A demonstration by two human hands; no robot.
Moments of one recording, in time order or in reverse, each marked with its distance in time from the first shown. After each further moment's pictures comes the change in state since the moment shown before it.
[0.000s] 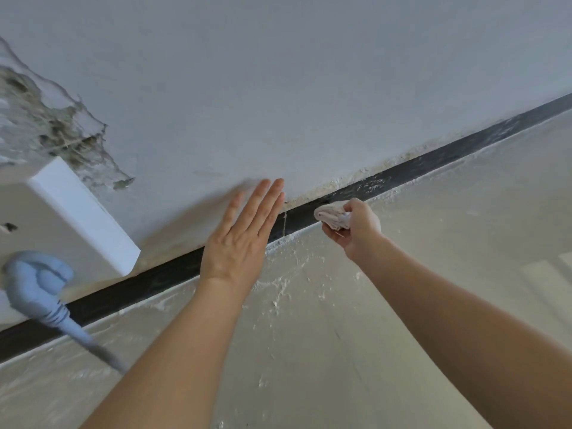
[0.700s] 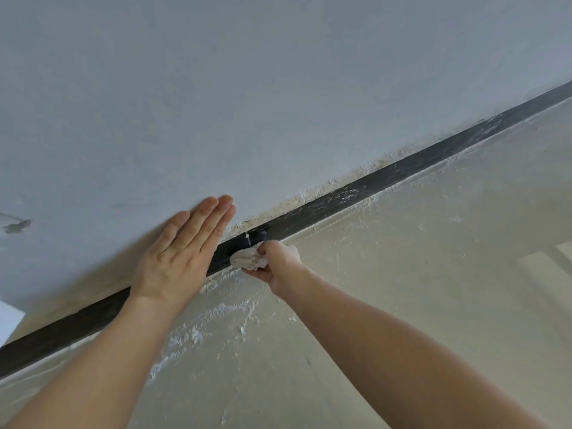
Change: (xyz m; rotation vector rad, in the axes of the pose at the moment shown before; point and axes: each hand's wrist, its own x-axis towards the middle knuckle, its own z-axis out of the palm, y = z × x) left_hand 0.012 -0.014 0.043 0.099 0.129 0.049; right_hand 0.014 0.048 0.033 -0.115 -0.238 0.241
